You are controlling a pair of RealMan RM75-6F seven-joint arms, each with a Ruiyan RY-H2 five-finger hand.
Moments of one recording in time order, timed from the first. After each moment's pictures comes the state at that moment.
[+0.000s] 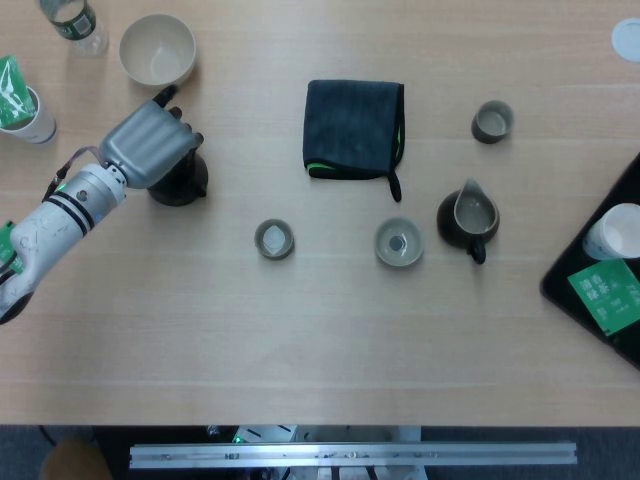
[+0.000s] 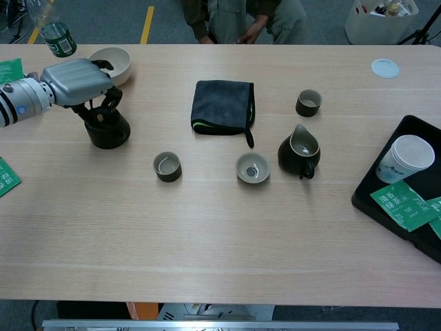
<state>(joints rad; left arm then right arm) -0.84 -1.47 0.07 -0.98 1.60 0.82 -0.04 0.13 -1.02 0.07 -1.63 -1.53 1.44 0.15</state>
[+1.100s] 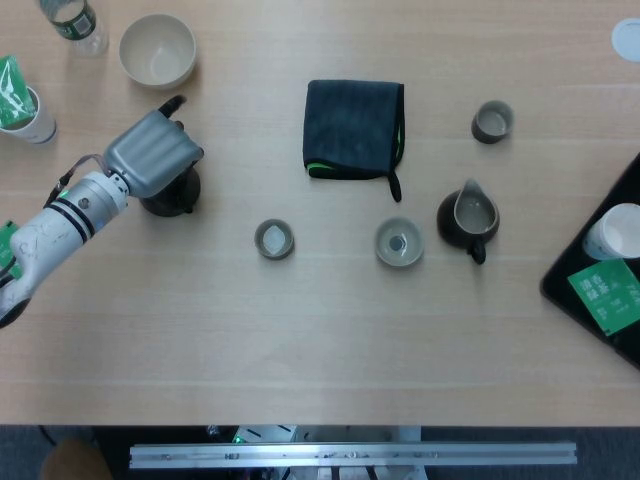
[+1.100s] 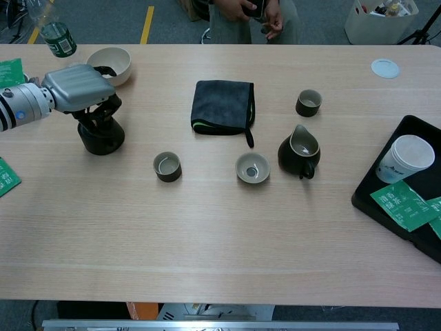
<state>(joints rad) -0.84 -1.45 0.09 -1.02 1.63 0.83 -0.03 0.13 -1.02 0.07 -1.62 -1.52 1.45 0.16</state>
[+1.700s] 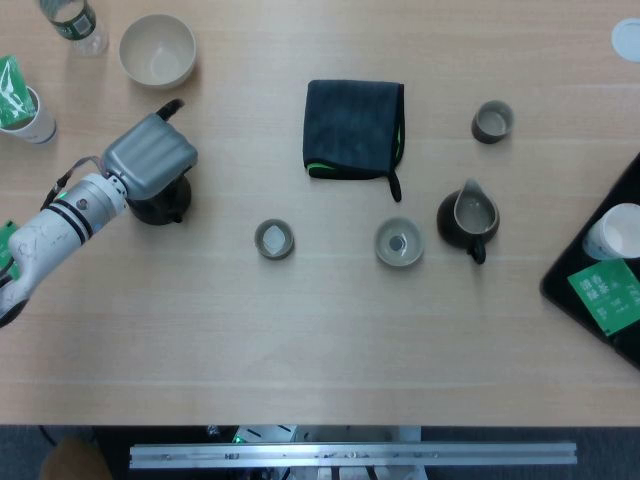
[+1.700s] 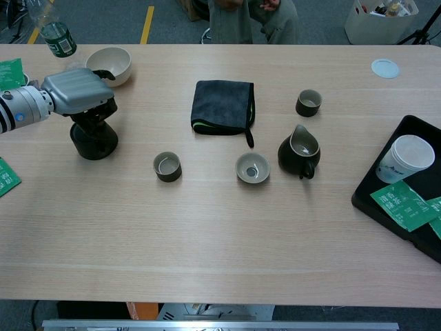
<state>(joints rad) -0.84 -1.47 0.11 -0.99 1.64 0.82 -0.07 0.12 -1.02 0.07 -1.62 -1.52 1.45 0.16</state>
